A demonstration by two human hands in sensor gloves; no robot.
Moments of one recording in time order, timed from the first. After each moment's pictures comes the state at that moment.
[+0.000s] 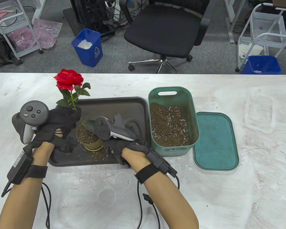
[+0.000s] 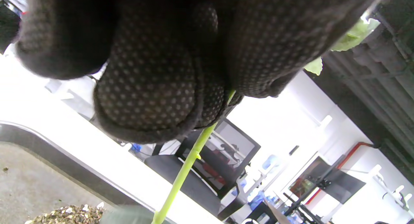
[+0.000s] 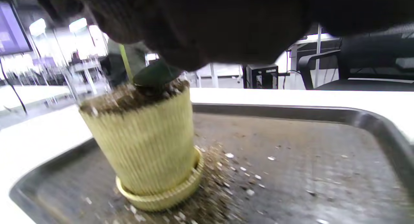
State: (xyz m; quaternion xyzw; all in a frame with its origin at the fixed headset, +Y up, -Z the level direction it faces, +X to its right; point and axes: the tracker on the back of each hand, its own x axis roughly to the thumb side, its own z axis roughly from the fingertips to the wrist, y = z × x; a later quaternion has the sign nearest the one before) left_hand -0.326 -0.588 -0.310 0.07 -0.01 0.35 0.94; right_hand -0.111 -0.633 -0.300 0.25 0.09 0.96 0.05
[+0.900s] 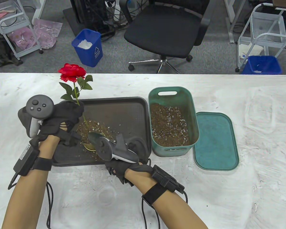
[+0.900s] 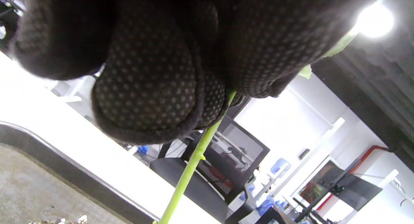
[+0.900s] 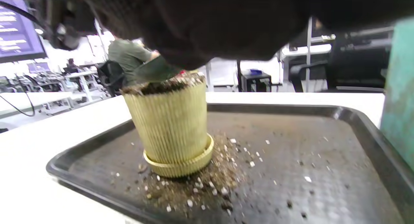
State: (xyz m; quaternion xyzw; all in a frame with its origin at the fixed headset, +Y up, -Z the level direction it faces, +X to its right) left_hand -0.317 -0.590 -0.330 0.07 0.01 0.34 0.94; right_hand -0.103 -0.629 -0.237 0.24 0.02 0.97 0.08
